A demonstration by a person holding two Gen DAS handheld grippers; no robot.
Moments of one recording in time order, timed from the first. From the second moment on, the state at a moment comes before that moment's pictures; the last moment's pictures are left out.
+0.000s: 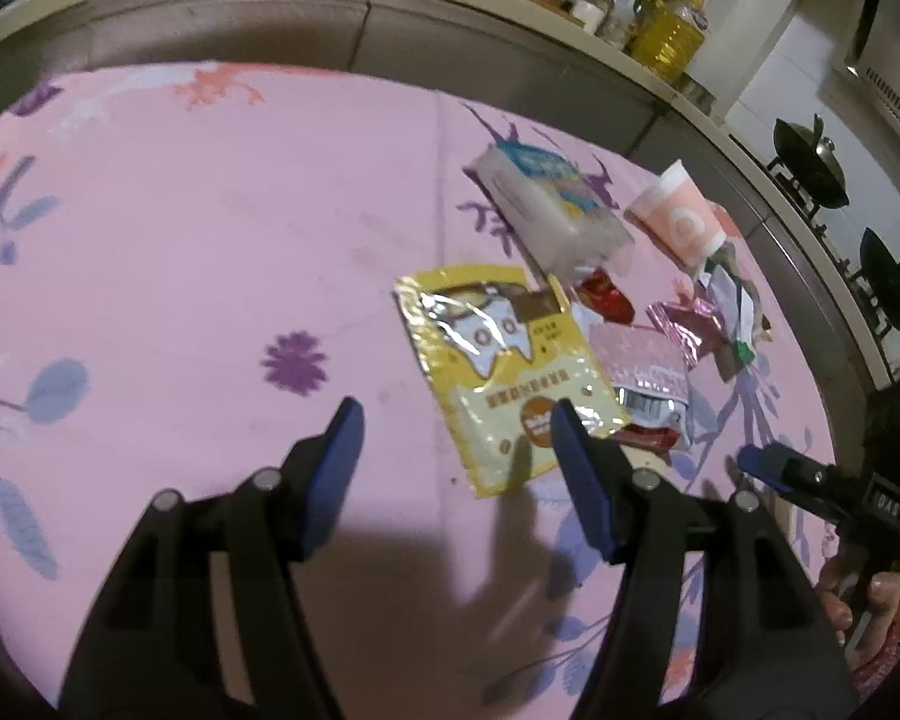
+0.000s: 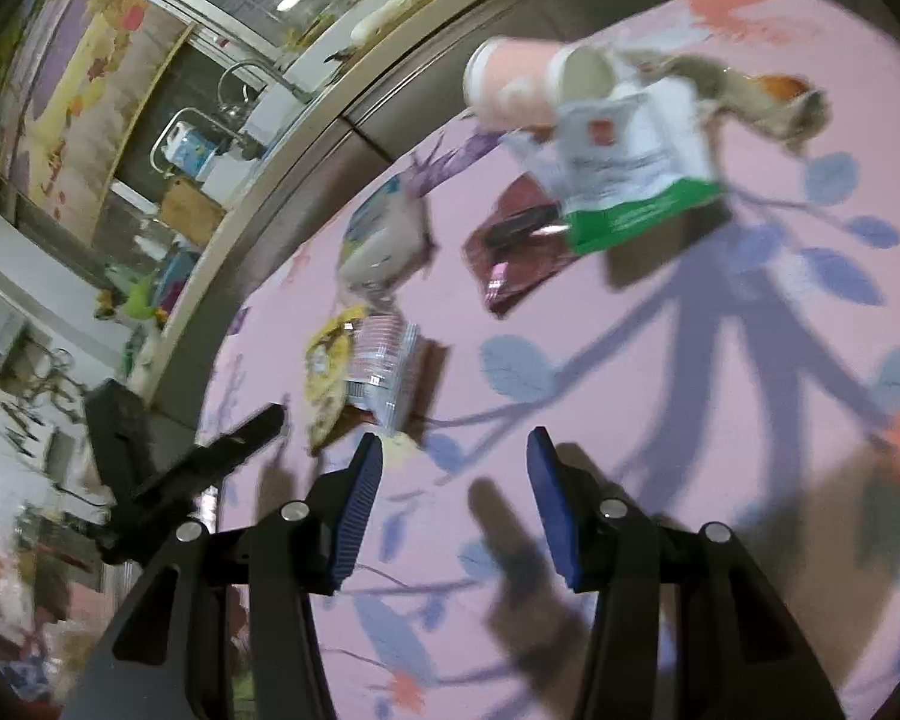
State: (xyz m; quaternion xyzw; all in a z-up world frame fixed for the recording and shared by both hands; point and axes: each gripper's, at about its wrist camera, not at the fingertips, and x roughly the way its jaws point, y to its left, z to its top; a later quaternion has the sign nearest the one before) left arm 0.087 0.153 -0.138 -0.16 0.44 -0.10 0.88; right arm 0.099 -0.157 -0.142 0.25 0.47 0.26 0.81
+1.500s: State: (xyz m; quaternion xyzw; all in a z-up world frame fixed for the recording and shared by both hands) left arm 0.120 0.120 -0.122 -0.35 0.41 -0.26 0.80; right arm 0.098 -0.138 -0.153 0.28 0.49 0.40 0.72
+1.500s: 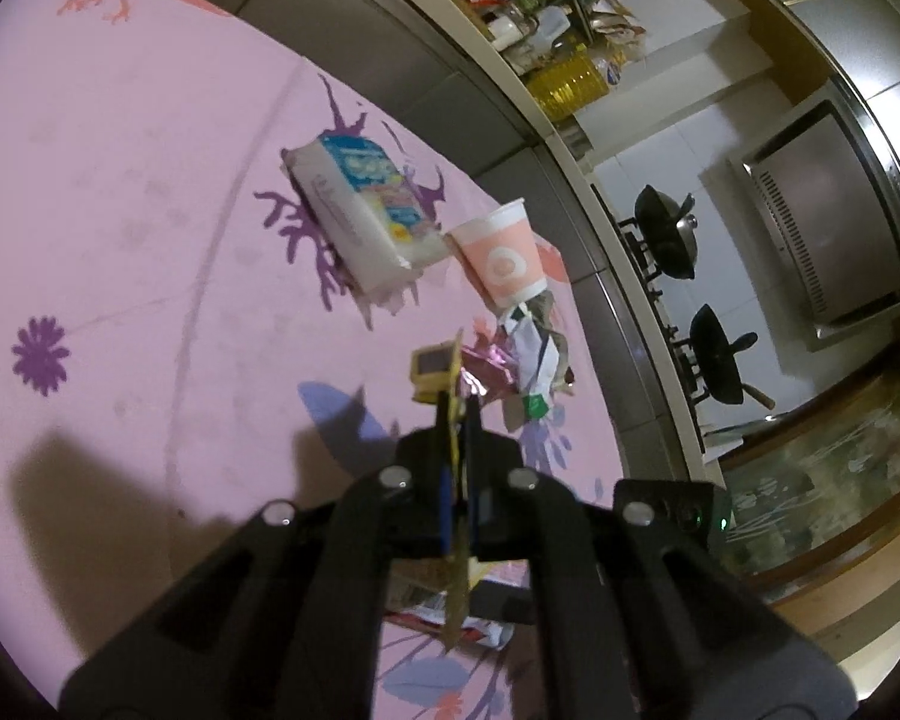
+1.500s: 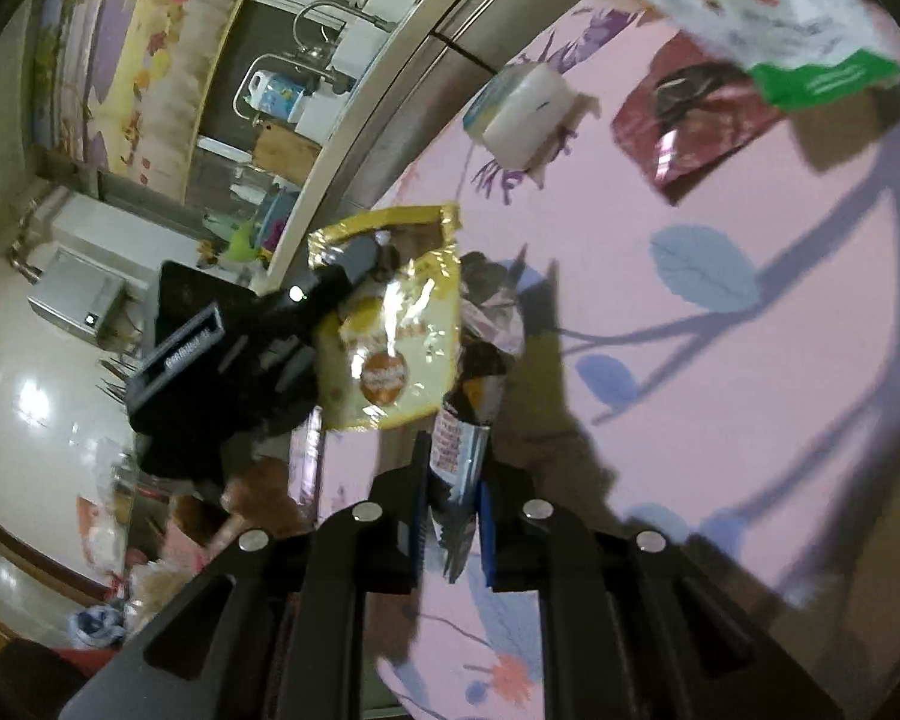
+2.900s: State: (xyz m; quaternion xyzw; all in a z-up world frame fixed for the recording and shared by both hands) left arm 0.212 -0.450 -0.112 0.02 0.49 -0.41 0.76; right arm 0.042 -0.602 -0.159 0.37 0.27 -0.10 0.88
